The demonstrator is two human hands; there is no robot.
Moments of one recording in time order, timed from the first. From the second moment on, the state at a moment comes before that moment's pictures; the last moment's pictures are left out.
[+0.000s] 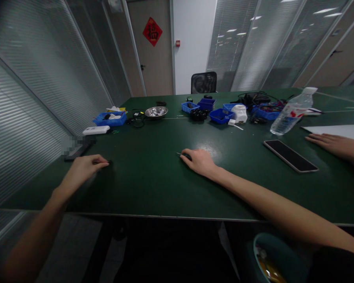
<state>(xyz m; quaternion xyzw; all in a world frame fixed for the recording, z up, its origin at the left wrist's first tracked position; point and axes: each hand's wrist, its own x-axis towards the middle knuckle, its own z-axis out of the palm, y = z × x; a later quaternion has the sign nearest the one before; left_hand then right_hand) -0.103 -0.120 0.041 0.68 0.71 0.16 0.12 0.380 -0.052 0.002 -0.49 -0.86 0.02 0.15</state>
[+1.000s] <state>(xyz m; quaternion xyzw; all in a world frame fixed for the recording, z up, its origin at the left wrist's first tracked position) 0.097 -0.040 0.001 0.86 0.35 0.28 0.24 0.379 -0.065 0.011 -0.39 -0.90 0.07 0.20</state>
